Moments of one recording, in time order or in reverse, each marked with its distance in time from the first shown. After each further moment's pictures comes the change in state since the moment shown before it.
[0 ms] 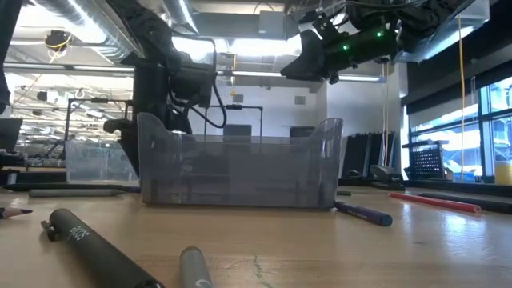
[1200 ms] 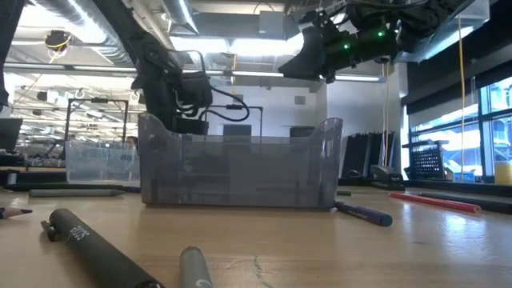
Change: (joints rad) left arm 0.266 0.003 -0.024 0.314 0.346 1.414; right arm 0.000 0.000 0.001 -0.005 -0.077 -0.008
